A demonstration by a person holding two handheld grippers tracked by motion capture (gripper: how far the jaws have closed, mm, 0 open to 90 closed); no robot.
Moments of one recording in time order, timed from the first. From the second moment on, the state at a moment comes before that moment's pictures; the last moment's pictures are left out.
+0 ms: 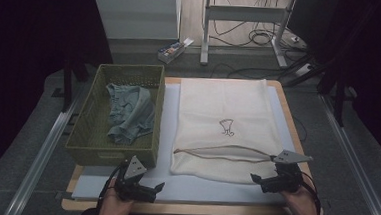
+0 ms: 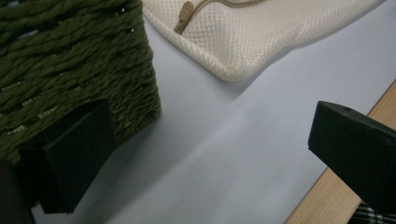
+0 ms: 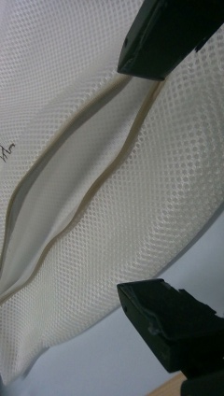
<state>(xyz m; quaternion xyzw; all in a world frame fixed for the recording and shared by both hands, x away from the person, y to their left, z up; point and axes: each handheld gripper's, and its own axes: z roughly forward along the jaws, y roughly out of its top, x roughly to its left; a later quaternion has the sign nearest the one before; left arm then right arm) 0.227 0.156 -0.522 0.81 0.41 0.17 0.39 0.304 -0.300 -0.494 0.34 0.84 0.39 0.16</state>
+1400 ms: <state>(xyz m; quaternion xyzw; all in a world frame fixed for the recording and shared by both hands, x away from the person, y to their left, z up) 0.226 0.153 -0.523 0.81 0.39 0.17 0.40 0.303 -0.296 -0.494 0.33 0.84 0.40 0.16</state>
